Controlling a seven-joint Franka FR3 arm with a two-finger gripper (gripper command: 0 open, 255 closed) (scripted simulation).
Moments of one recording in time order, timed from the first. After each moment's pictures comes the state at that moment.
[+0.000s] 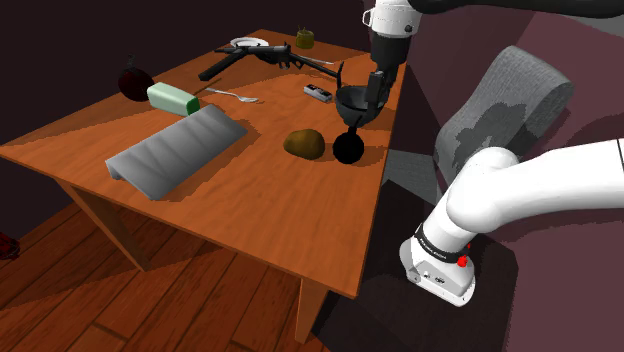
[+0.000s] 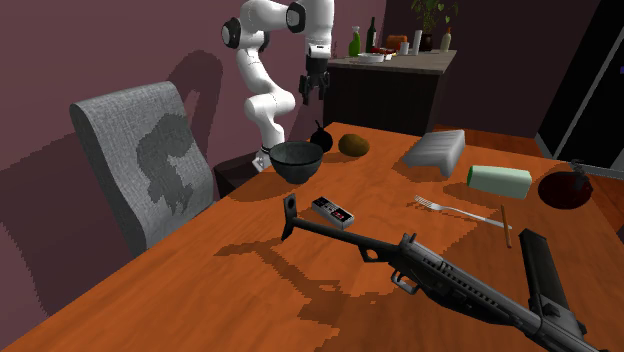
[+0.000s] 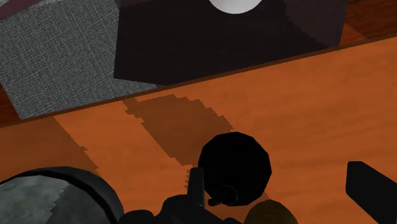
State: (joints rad) arm -0.01 -0.79 0.06 -2.41 0.02 1.54 -0.16
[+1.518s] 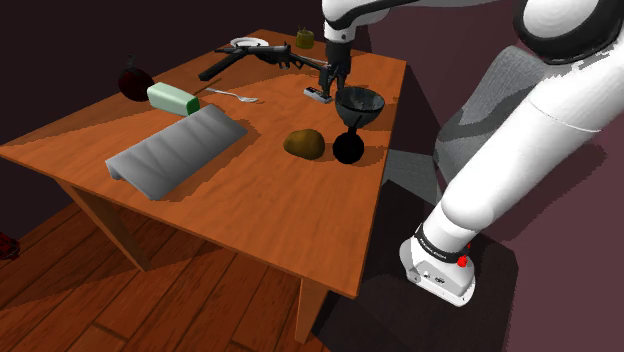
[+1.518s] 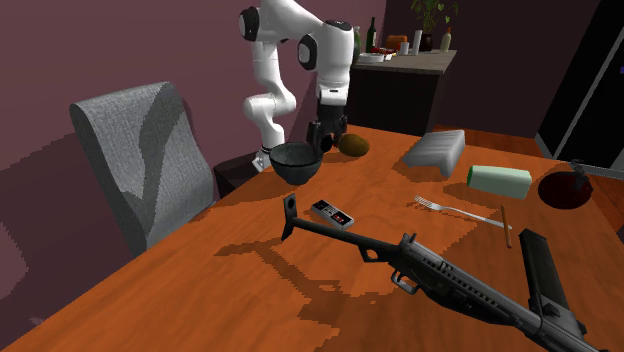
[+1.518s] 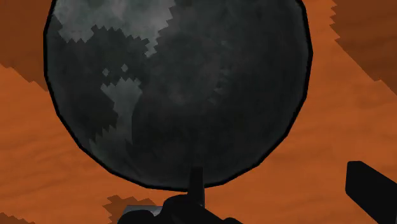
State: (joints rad) arm -0.12 -0.08 -0.09 -2.03 -0.05 1.90 -0.26
